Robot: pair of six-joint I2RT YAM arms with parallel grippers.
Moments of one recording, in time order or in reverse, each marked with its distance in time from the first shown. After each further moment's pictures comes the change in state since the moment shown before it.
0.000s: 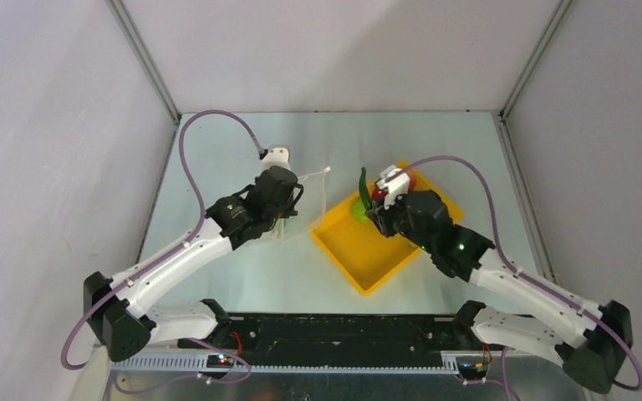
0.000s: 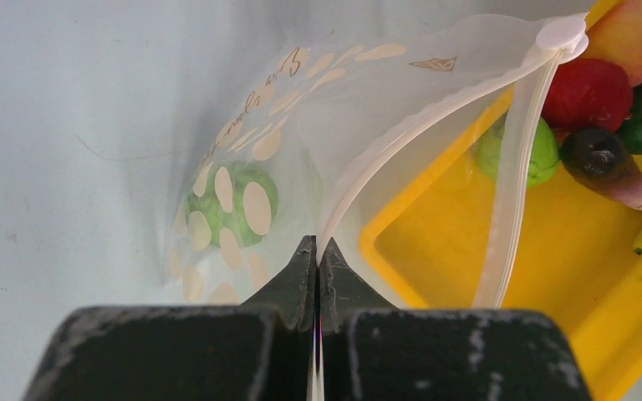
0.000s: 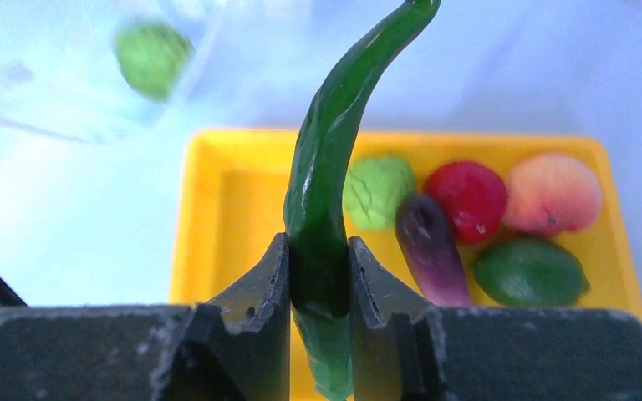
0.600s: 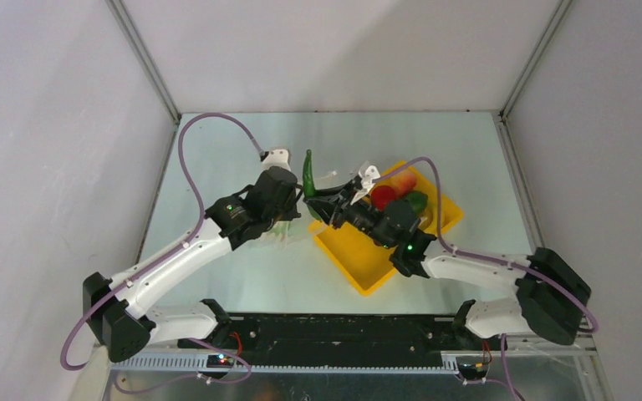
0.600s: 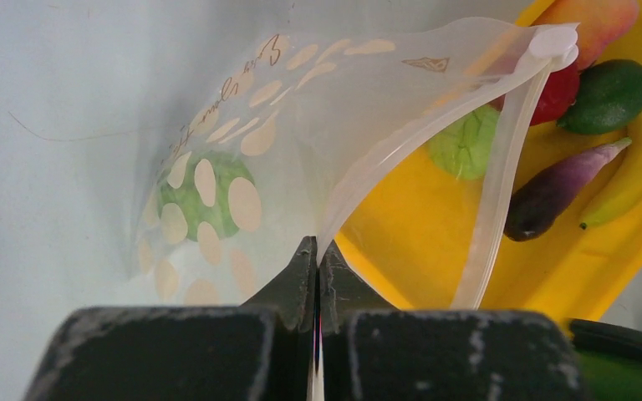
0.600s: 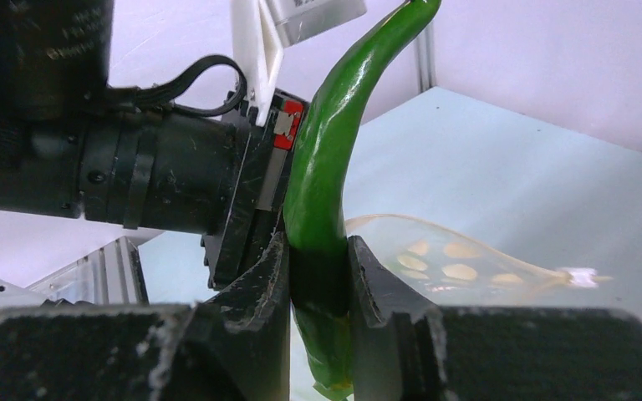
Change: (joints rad) left arm 0.000 -0.010 0.000 -0.005 0.090 -0.068; right arm 0.125 0.257 -0.110 1.033 -0.169 0.257
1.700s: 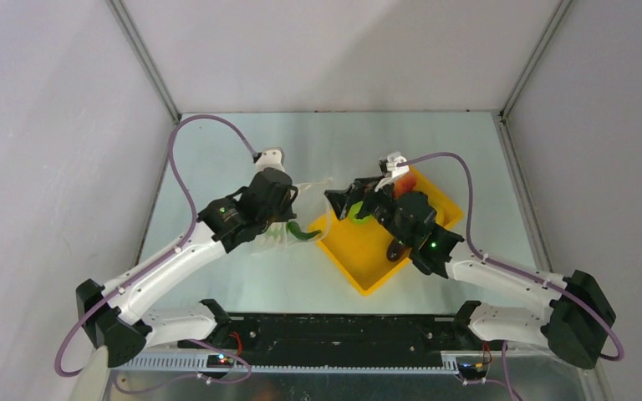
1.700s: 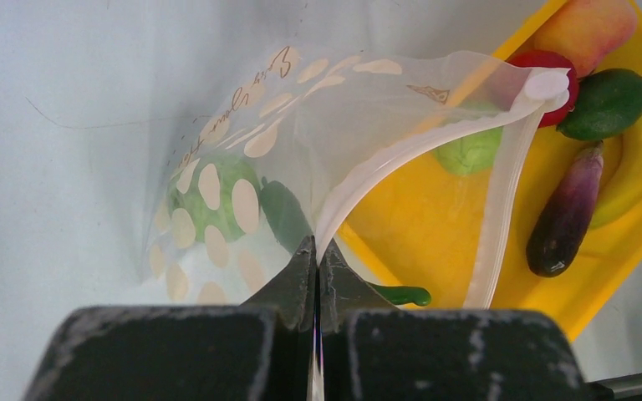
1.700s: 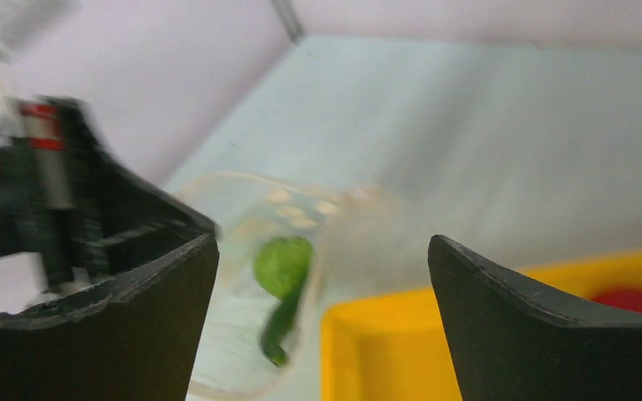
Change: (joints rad) left arm 0.000 -0.042 0.002 -0.048 -0.010 -0.033; right arm -0.054 -0.127 0.010 -0.261 0.179 0.118
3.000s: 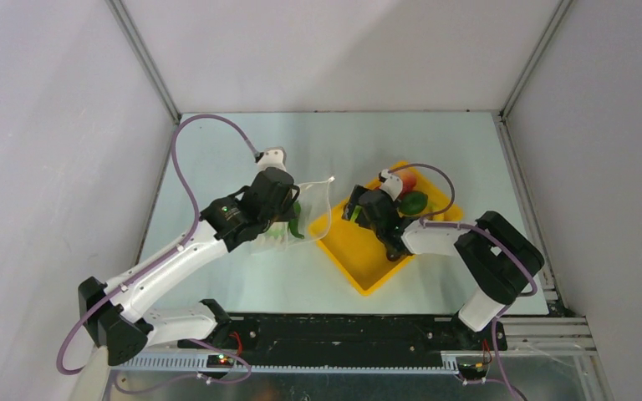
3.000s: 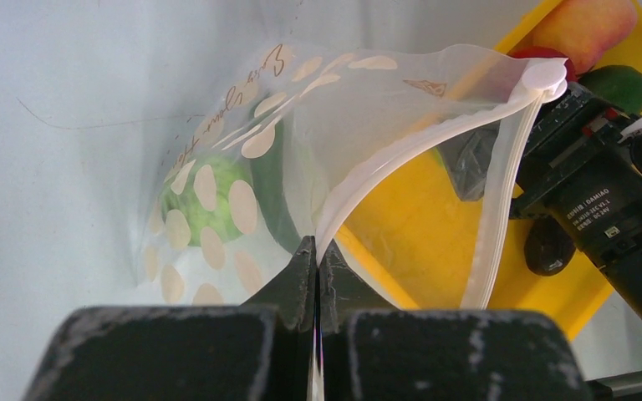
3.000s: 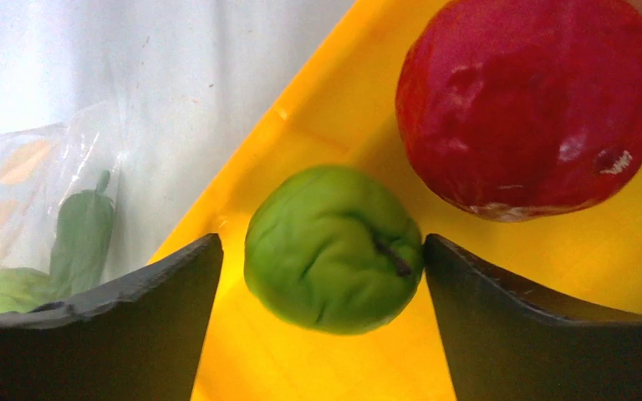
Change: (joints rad) left arm 0.000 0.015 0.002 0.008 0.003 0.000; right arm -0.154 0.498 0.016 -0.234 0.246 0.474
